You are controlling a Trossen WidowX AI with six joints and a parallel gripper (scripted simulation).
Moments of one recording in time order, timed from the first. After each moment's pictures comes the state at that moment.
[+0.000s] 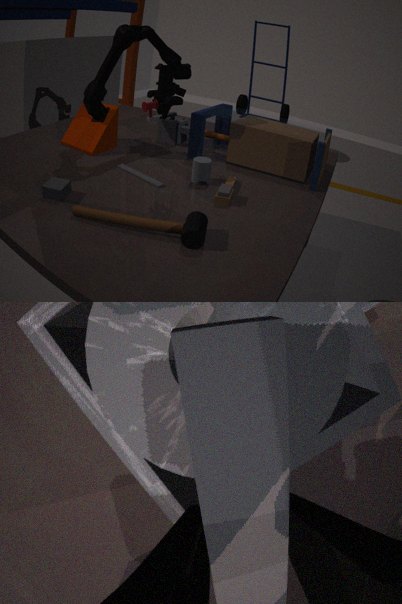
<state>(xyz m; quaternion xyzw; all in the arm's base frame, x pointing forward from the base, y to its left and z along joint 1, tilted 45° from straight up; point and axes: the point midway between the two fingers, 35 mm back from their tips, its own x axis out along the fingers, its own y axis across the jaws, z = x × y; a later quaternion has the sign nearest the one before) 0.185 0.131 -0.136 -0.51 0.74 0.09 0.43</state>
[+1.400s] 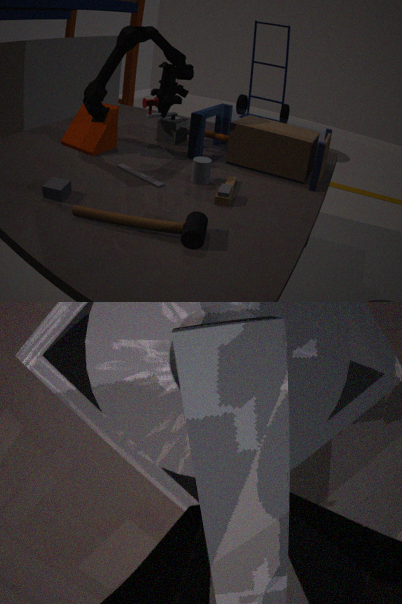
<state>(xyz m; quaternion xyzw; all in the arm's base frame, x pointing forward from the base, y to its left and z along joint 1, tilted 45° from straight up) 0.183 0.139 -0.139 -0.48 0.76 0.02 0.44</state>
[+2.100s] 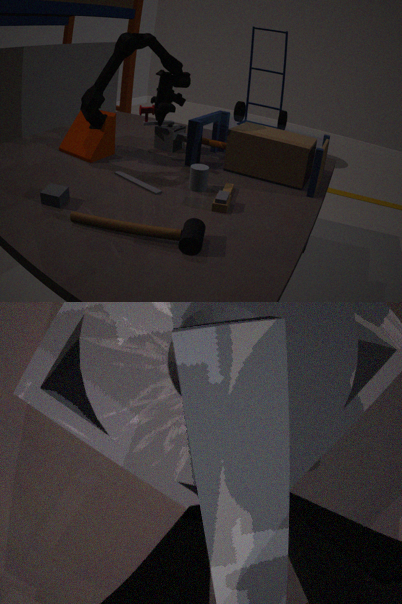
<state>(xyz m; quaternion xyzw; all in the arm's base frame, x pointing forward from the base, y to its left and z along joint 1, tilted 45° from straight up) 0.178 0.141 -0.146 -0.44 0.76 -0.04 0.47</state>
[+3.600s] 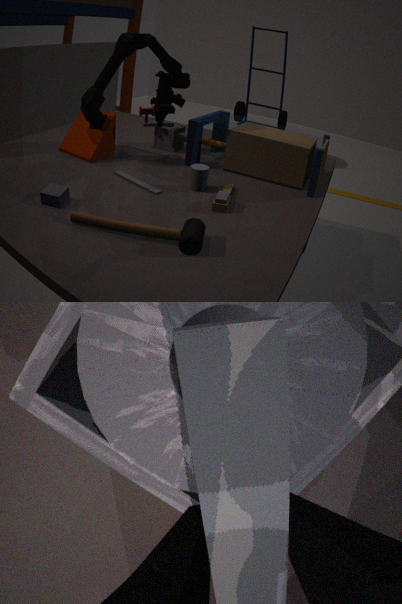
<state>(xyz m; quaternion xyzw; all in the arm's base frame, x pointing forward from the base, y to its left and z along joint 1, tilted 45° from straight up) 0.175 0.136 -0.151 -0.44 0.76 -0.04 0.48</state>
